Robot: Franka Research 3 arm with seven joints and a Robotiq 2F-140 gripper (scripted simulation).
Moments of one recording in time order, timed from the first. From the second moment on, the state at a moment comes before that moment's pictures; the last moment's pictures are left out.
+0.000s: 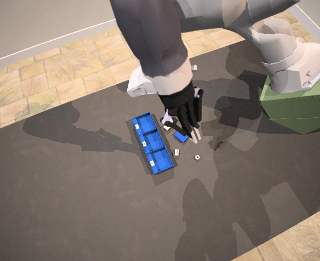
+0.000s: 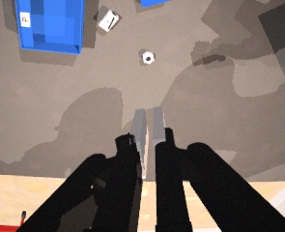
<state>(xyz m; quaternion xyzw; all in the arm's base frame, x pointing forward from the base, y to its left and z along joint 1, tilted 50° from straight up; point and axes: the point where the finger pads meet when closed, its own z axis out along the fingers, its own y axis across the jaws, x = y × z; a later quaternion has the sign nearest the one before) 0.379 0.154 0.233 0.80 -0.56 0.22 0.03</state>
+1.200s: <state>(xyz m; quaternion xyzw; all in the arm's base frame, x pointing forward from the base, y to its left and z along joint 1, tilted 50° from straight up) 0.367 0.126 0.243 0.90 -0.28 0.28 0.18</state>
